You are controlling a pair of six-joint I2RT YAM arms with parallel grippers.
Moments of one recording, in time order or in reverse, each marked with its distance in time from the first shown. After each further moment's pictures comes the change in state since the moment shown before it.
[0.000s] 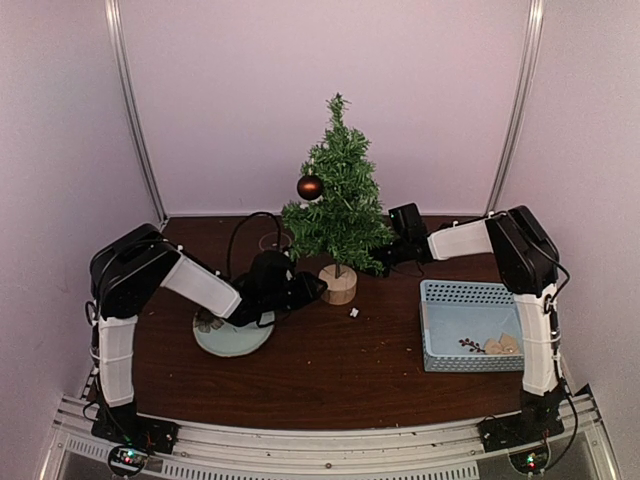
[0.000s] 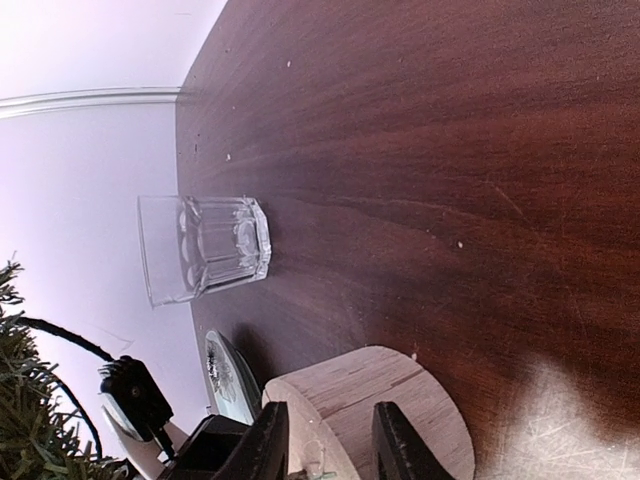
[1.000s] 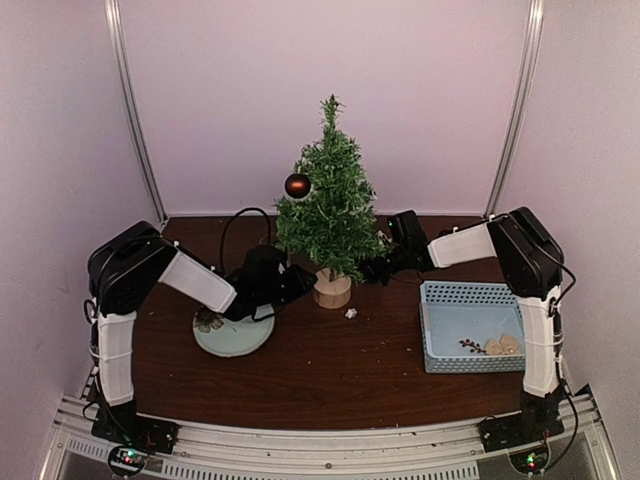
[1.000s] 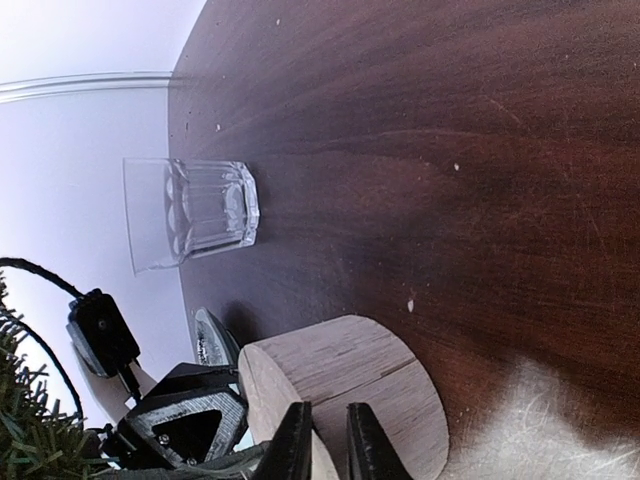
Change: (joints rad) left arm 0.050 0.003 0.001 0.023 -0.011 -0.008; right arm 0.043 -0.044 -0.100 0.052 0.015 0.019
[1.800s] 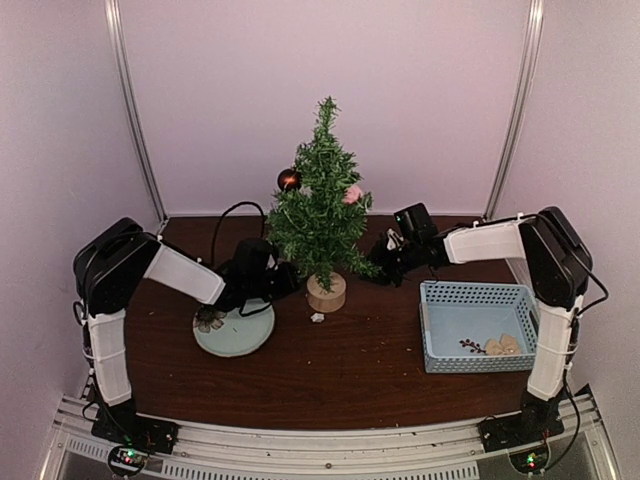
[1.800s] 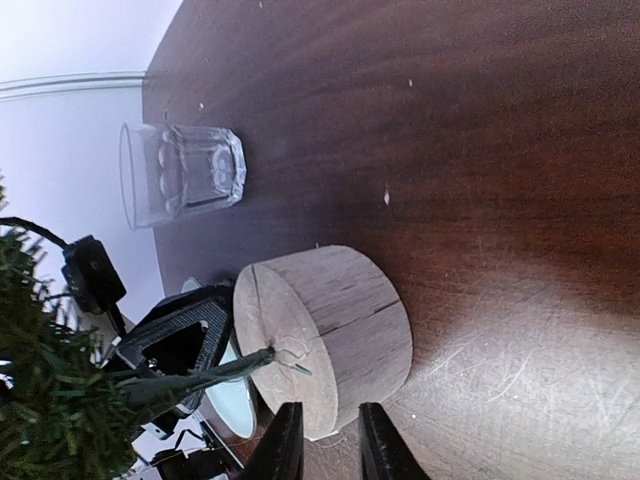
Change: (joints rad) left arm 0.056 -0.060 -0.004 -0.138 0.060 0.106; right arm 0.025 -0.191 -0.105 -0.189 0.087 -0.014
